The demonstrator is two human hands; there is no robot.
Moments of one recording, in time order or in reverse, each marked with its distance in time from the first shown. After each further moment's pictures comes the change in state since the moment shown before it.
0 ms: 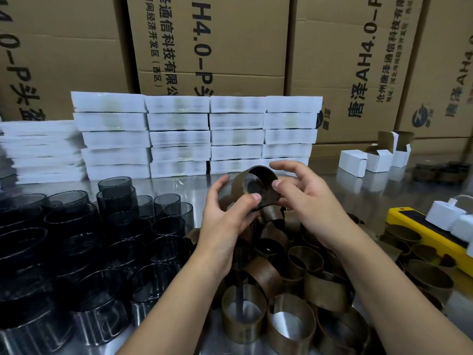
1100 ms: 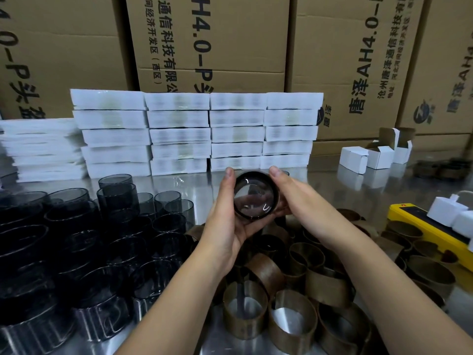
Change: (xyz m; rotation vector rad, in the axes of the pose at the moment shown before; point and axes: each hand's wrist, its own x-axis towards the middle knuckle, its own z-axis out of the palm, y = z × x) left_hand -0.001 0.007 0.006 -0.105 -0.013 -0.159; right_hand 0.003 0.008 0.003 -0.200 -0.094 0.216
